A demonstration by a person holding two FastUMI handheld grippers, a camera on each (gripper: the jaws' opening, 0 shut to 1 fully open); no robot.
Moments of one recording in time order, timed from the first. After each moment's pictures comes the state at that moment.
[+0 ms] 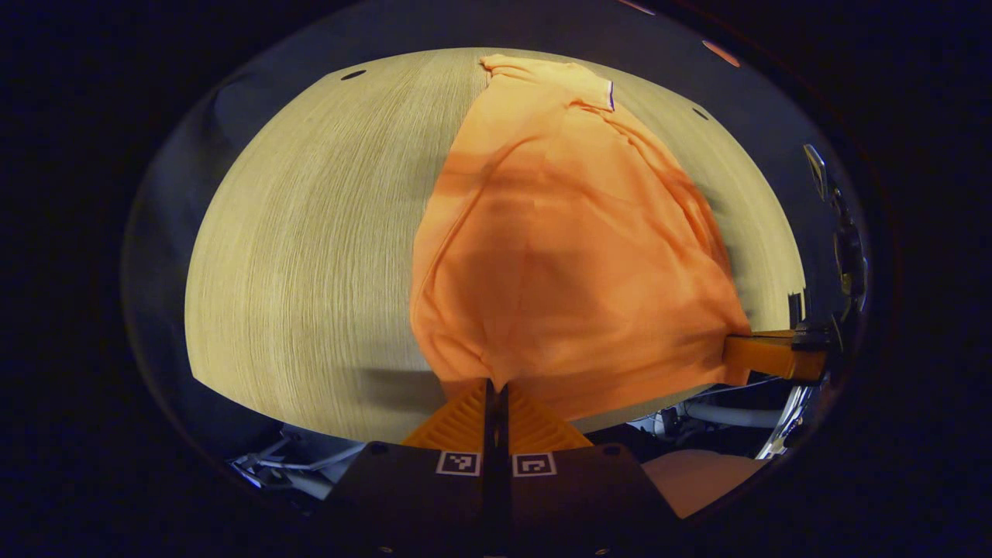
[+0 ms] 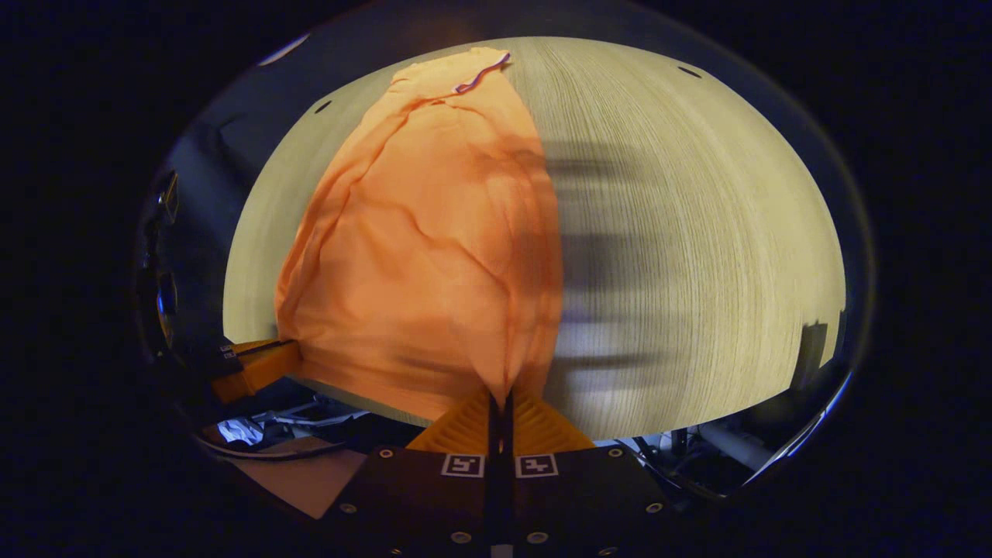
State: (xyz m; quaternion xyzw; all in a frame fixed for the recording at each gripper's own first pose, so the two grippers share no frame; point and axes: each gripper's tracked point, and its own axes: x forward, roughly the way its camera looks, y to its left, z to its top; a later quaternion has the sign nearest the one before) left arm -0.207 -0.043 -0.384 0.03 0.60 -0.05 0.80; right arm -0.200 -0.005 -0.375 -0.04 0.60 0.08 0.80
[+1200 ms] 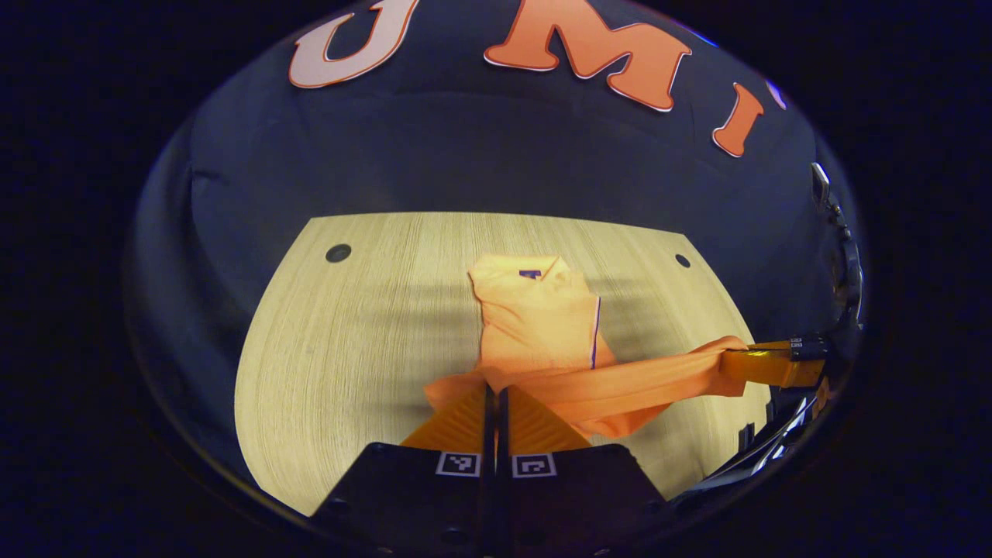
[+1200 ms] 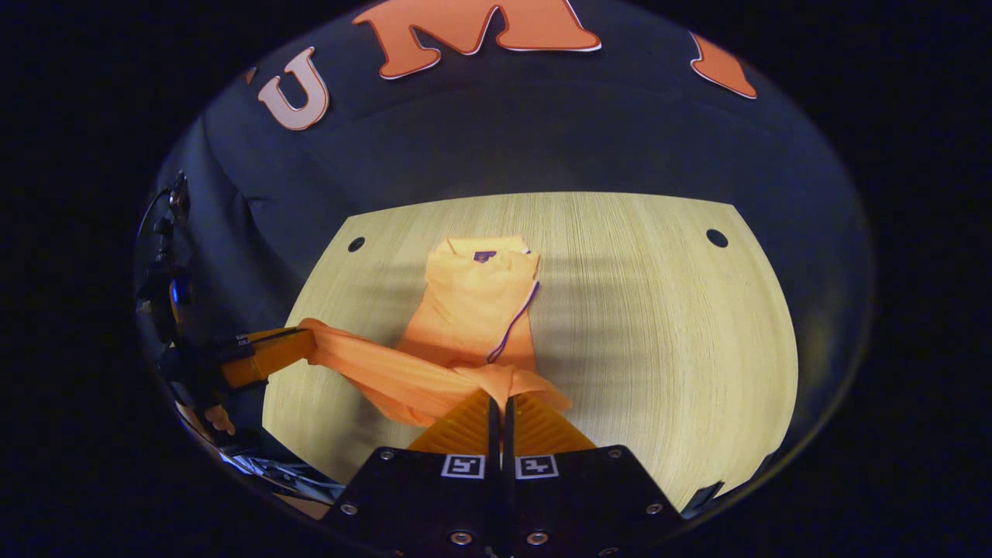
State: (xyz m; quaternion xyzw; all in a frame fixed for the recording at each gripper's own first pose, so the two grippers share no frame) left arm 0.068 -0.078 -0.201 0.02 0.38 -0.09 0.92; right arm 0.038 0.036 -0.183 -0.04 0.42 0.12 0.90
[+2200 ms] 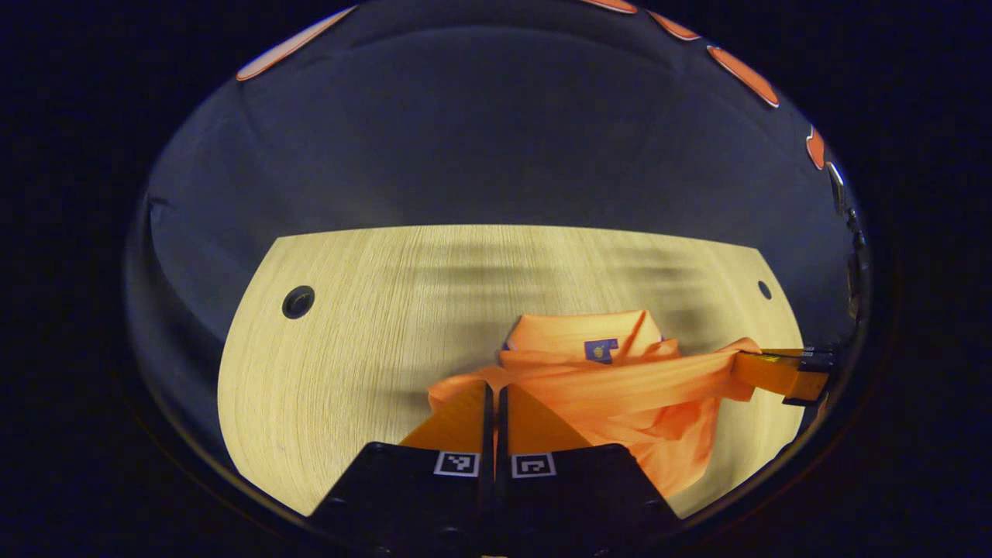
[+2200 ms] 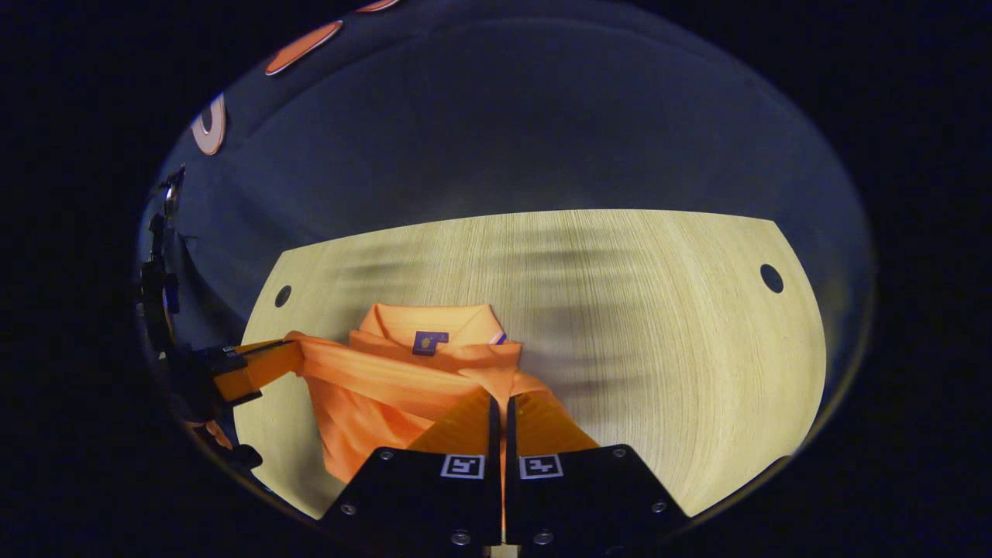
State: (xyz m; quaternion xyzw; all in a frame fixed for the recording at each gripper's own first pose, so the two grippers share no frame) left arm 0.265 -0.062 -0.305 0.06 0.43 -0.03 0.90; right arm 0.244 0.053 -0.268 -0.03 0.42 0.07 0.90
